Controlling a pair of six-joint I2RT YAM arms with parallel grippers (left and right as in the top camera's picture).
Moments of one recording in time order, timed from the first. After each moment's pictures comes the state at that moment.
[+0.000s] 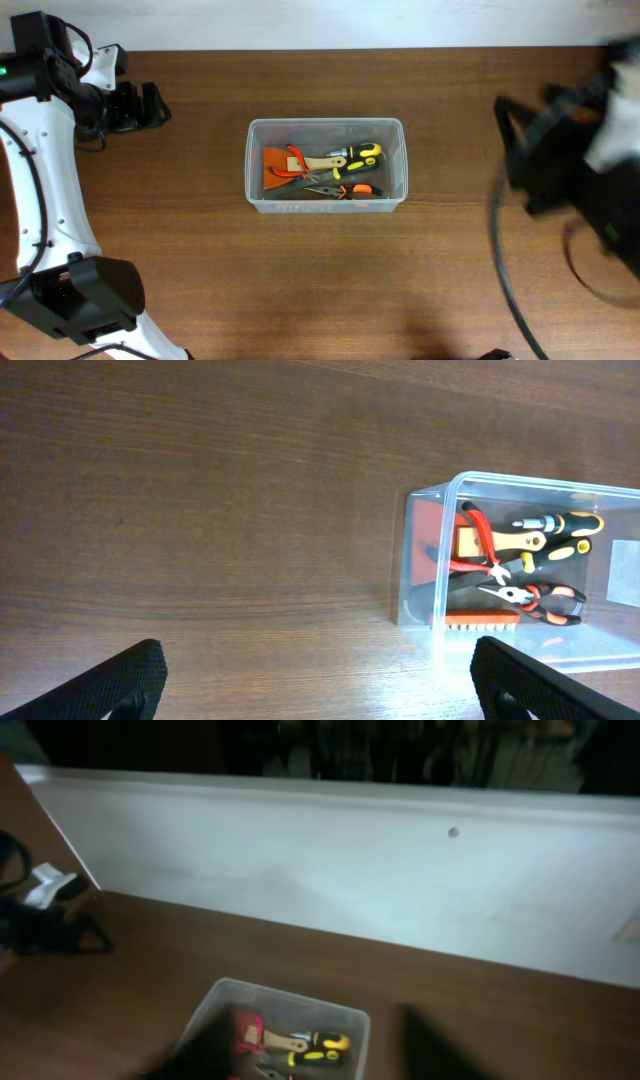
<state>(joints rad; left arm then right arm) 0.27 1.92 2.13 -1.42 0.30 0.11 0.49 1.34 2.46 -1.40 0.17 0.11</state>
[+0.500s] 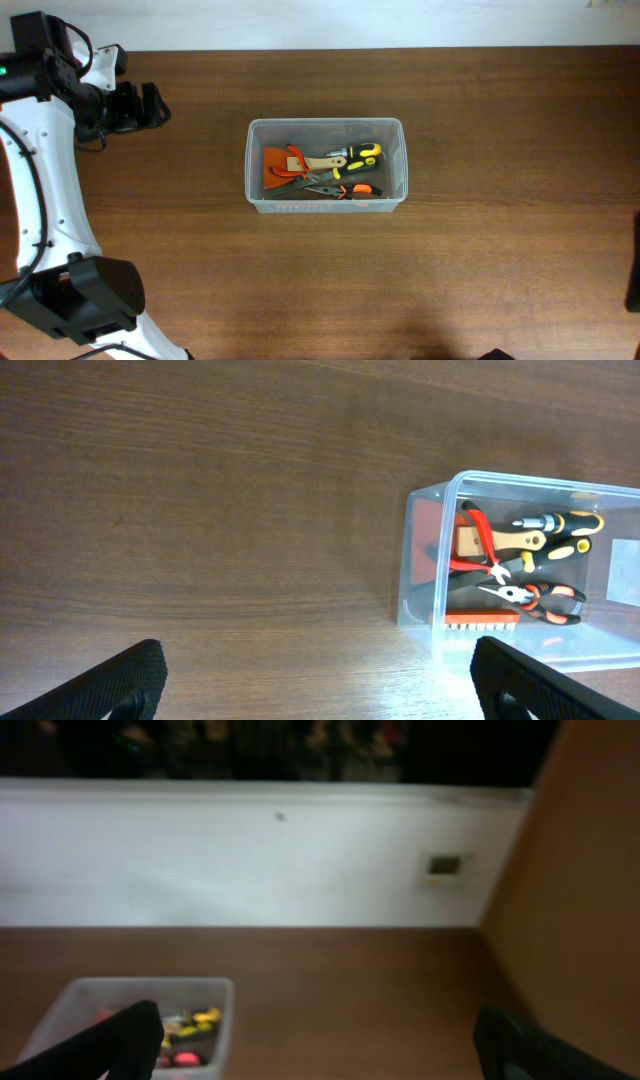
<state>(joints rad) 0.27 1.92 2.13 -1.42 0.30 0.11 0.50 1.09 2.46 -1.66 0.56 0.10</state>
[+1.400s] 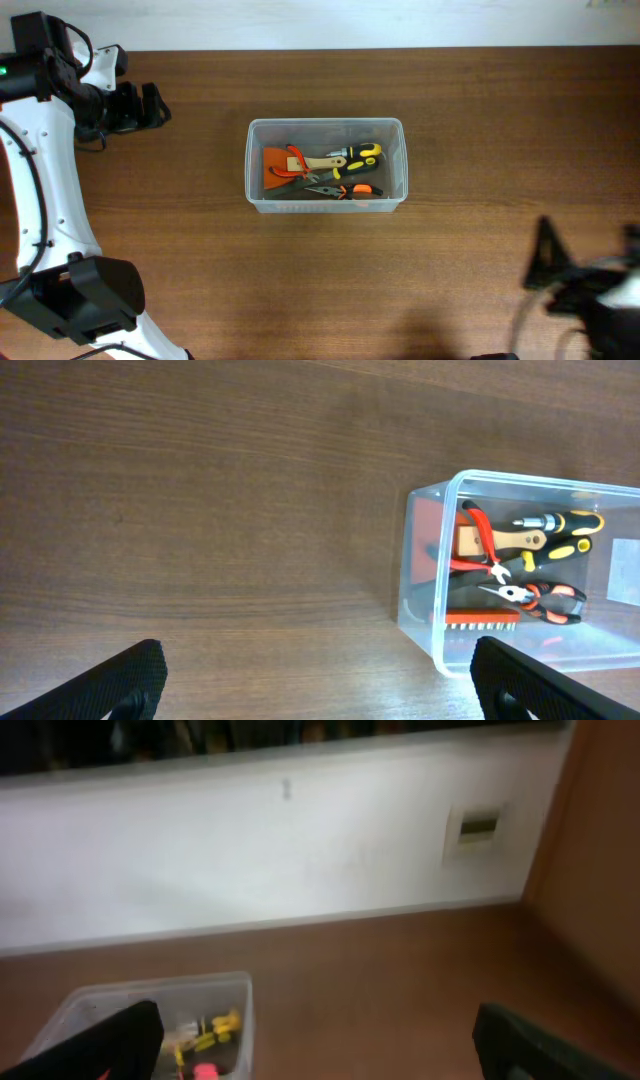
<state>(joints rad) 0.27 1.92 2.13 -1.42 0.30 0.11 0.06 0.52 1.25 -0.96 0.11 0.11</state>
